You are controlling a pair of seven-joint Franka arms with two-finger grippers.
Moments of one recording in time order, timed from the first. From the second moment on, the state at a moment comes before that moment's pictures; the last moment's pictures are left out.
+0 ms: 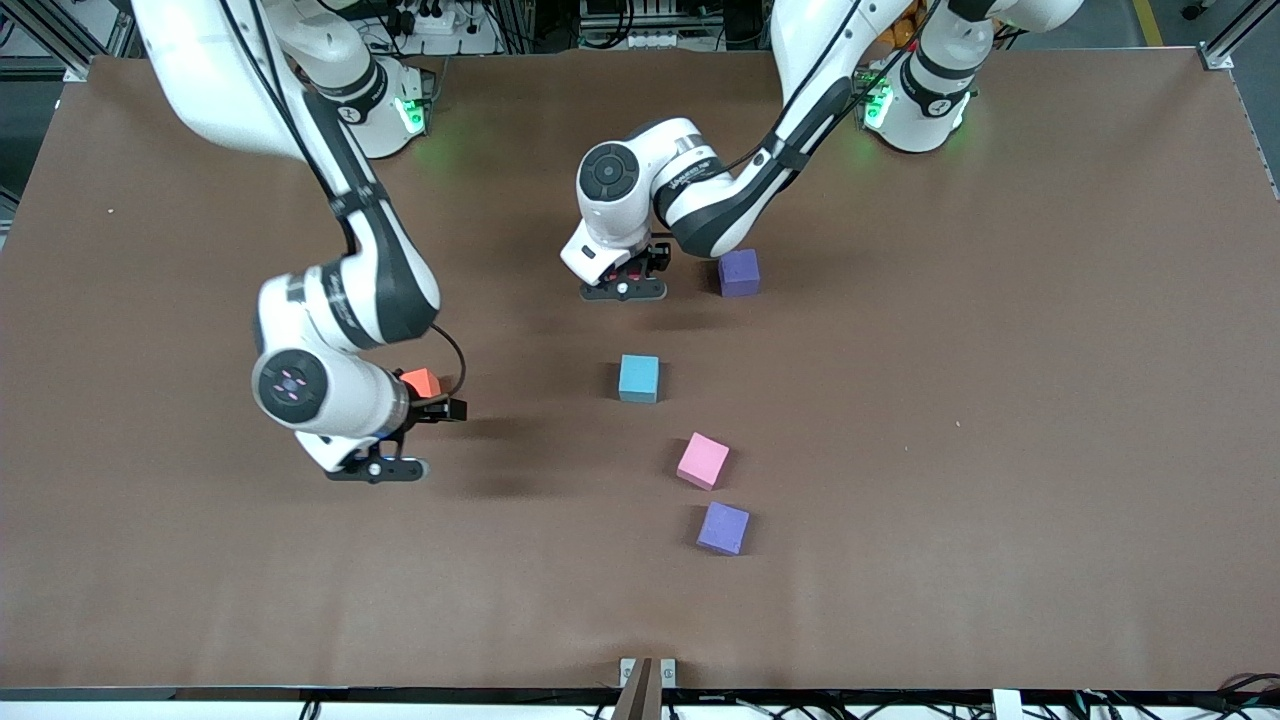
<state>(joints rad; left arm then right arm) -0.70 0.66 -0.33 -1.64 0.10 2.17 -1.04 0.35 0.64 -0.06 -1.53 0.09 1.96 0.22</state>
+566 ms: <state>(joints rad) -0.75 0.69 -0.33 -1.64 0.10 2.19 -1.04 0.37 0.66 -0.05 -1.55 0.09 2.05 0.18</state>
